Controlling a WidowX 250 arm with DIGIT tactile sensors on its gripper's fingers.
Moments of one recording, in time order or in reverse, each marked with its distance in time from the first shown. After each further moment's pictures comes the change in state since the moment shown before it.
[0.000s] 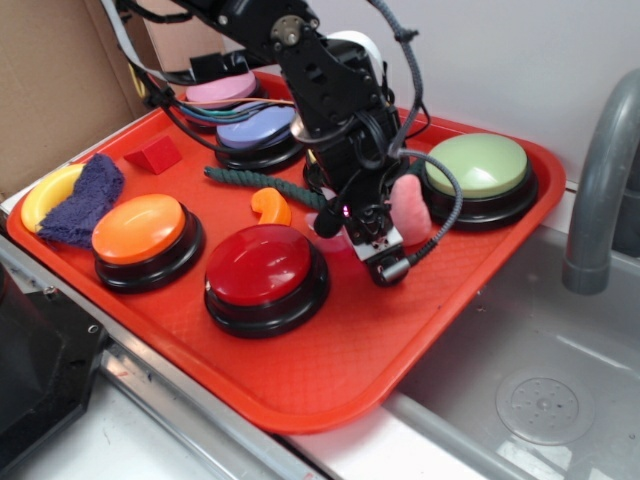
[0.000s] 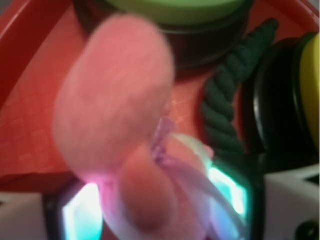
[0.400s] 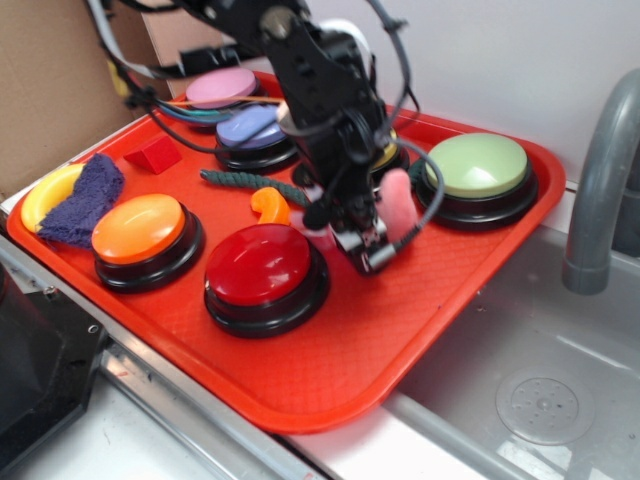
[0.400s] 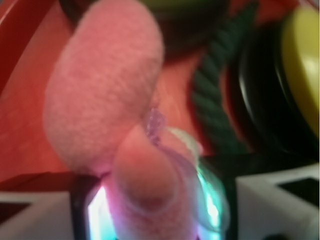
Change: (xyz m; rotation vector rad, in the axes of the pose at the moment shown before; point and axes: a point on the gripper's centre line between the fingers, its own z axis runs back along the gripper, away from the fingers) arm -0.007 0.008 0.020 0.033 0.035 0.120
